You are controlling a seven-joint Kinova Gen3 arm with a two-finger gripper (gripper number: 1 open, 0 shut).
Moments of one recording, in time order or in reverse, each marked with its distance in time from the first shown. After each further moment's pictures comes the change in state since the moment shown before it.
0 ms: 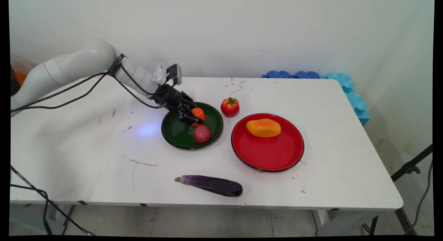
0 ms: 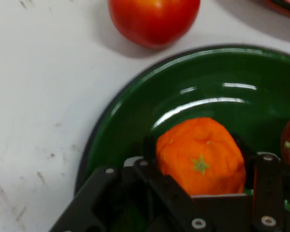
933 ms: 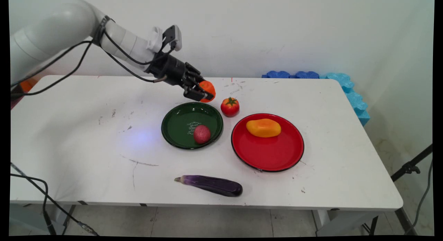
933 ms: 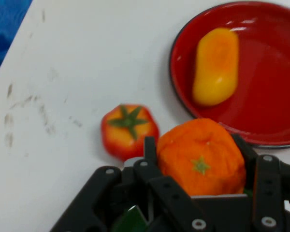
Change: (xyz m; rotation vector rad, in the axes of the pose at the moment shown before) arm 0.093 0.047 -0.083 0.047 0.111 0.053
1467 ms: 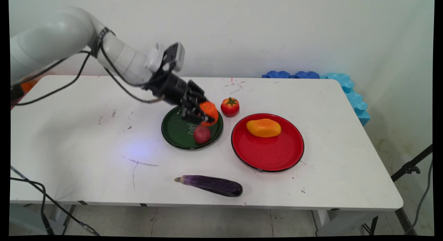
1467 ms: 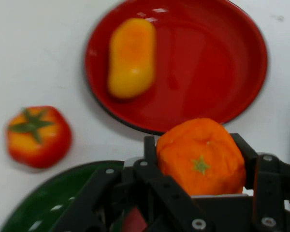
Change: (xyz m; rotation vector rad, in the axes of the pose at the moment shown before) arm -0.004 0.058 0.007 -0.108 -0.032 0.076
